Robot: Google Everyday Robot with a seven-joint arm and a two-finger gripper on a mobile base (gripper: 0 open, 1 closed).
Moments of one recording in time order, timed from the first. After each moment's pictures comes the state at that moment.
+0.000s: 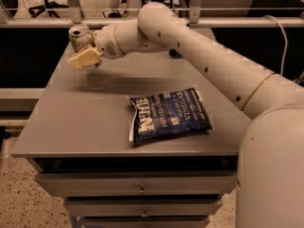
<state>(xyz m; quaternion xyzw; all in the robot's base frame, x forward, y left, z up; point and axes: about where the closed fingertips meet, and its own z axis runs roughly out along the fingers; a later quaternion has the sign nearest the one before) 0.691 0.190 0.910 -0.55 0.61 0.32 0.48</state>
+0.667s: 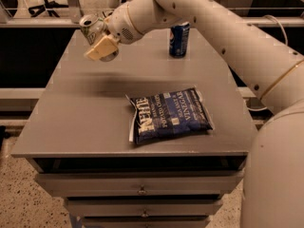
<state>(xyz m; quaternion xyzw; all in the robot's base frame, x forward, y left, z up) 0.670 0.137 0.944 -0.62 0.60 0.26 0.43</state>
